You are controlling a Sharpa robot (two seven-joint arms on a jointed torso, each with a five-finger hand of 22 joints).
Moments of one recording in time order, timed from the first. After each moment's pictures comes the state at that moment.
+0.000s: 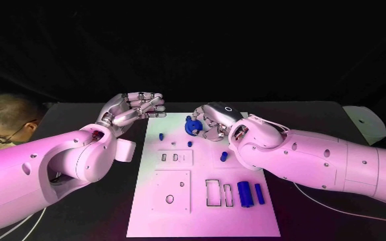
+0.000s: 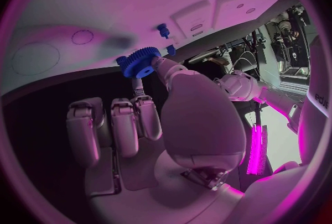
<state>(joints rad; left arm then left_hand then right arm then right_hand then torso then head) 1.25 -1.00 -0.02 1.72 -0.07 -0.39 0.44 1.49 -0.10 0.28 0.22 0.05 0.84 0.22 0.24 0.15 0.97 0.19 0.09 0.06 0.93 0.15 0.26 0.21 0.18 0.91 0.25 0.30 0.10 1.29 -0.61 -0.12 1.46 -1.57 -0.52 -0.20 1.33 -0.19 0.41 0.18 0.22 0.88 0.16 0.30 0.42 1.45 0.07 1.45 1.31 1.46 0.01 1.57 1.31 0.01 1.47 0.12 1.57 1.31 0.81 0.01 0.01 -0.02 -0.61</state>
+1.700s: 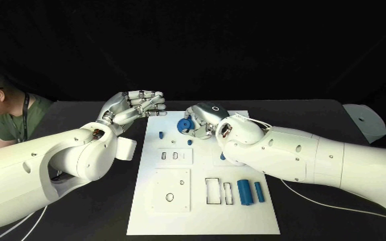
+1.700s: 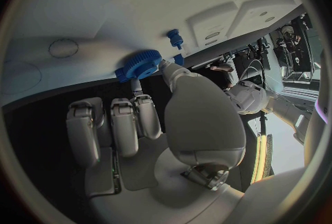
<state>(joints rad) 1.25 -0.99 -0.02 1.72 -0.07 -0.39 0.44 1.49 -0.10 0.29 0.22 0.05 0.84 0.22 0.24 0.15 0.97 0.19 0.09 0.06 0.93 0.15 0.26 0.21 0.18 0.91 0.25 0.30 0.09 1.27 -0.47 -0.13 1.30 -1.59 -0.48 -0.21 1.23 -0.20 0.35 0.26 0.15 0.80 0.18 0.22 0.39 1.43 0.09 1.44 1.31 1.47 0.02 1.57 1.31 0.01 1.47 0.12 1.57 1.31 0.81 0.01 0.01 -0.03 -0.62</state>
